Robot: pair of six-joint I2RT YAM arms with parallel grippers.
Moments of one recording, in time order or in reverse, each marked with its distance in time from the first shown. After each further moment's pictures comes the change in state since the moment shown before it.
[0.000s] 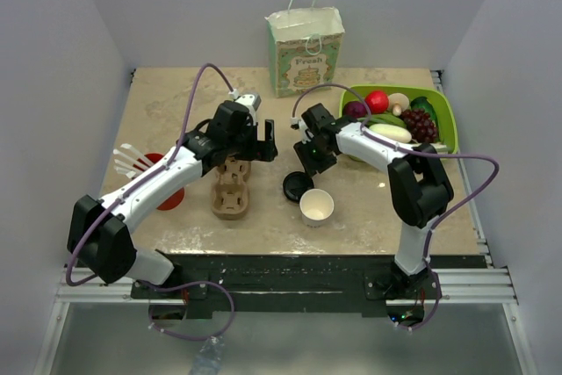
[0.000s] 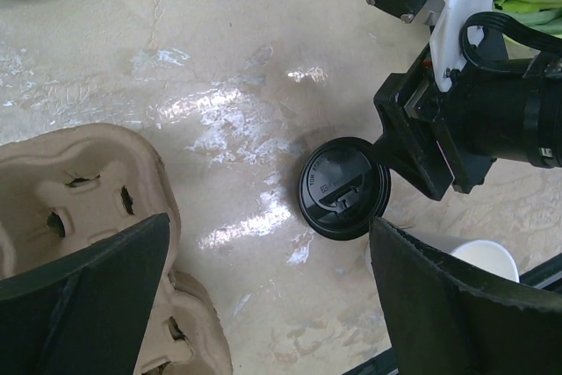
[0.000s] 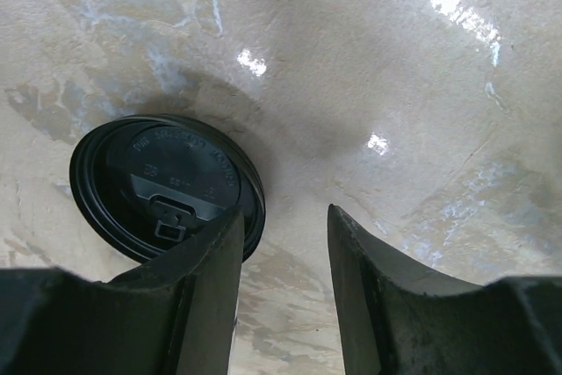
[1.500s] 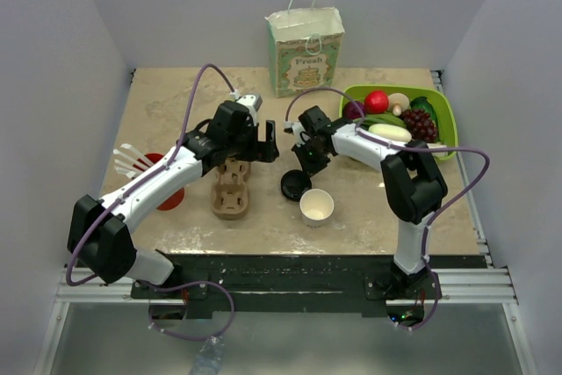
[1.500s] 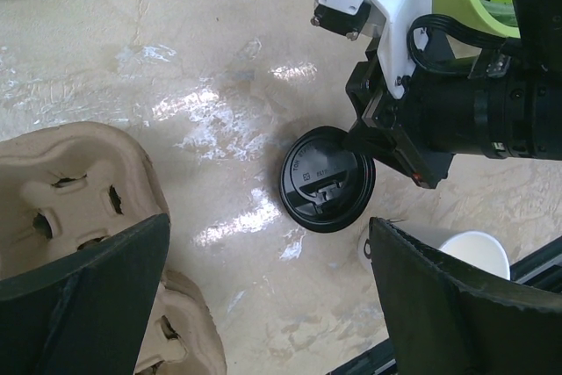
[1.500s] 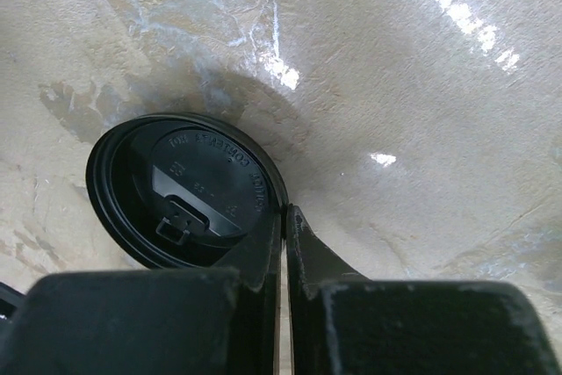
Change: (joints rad) left arm 0.000 0.000 0.000 0.000 0.030 0.000; right arm 0.010 0.048 0.000 0.056 -0.104 -0.071
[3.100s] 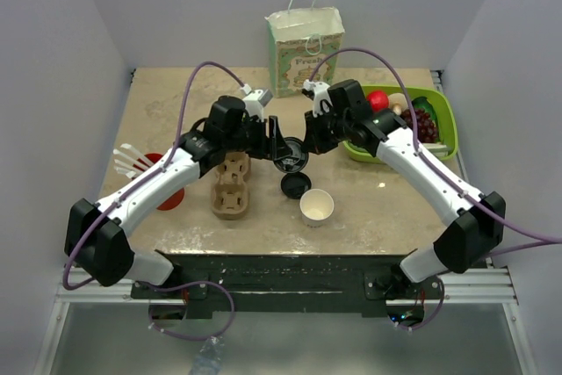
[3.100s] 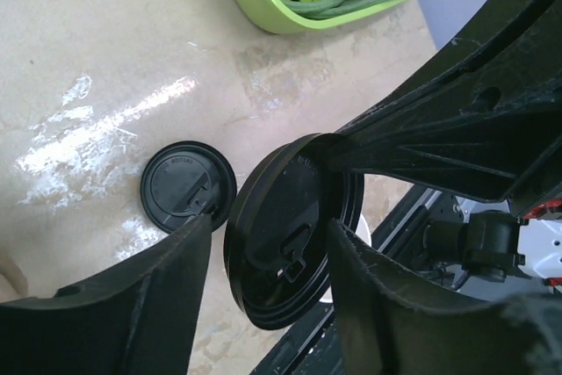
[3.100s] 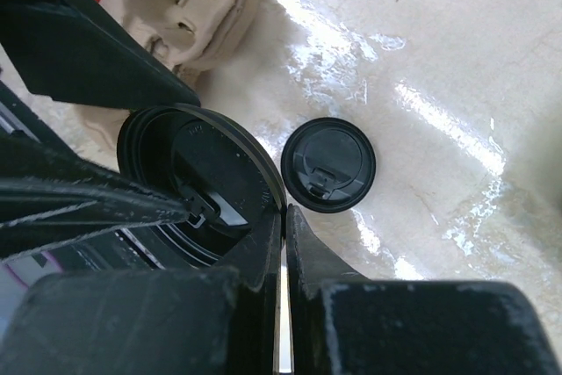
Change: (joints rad) left arm 0.000 -0.024 -0.005 0.159 0.325 -0.049; right arm 0.001 -0.433 0.062 -0.063 -0.083 0.157
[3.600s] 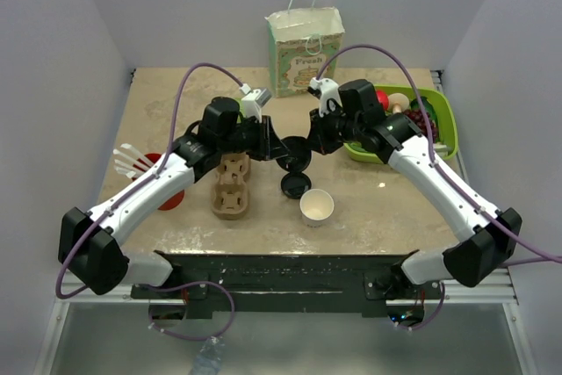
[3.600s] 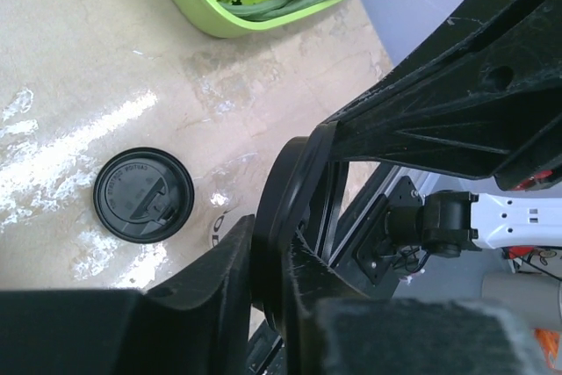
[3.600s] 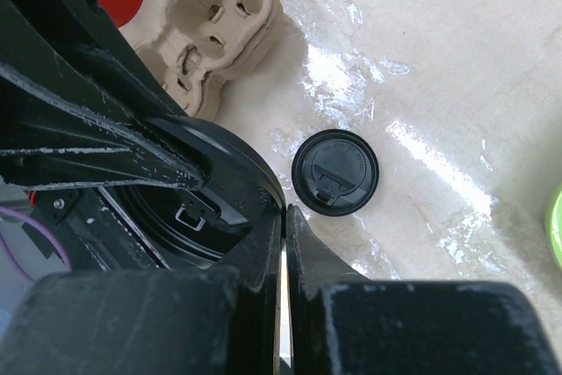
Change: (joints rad) left arm 0.000 -0.050 -0.028 0.058 0.105 -0.031; right arm 0.000 -0.098 -0.011 0.005 -0.028 -0.029
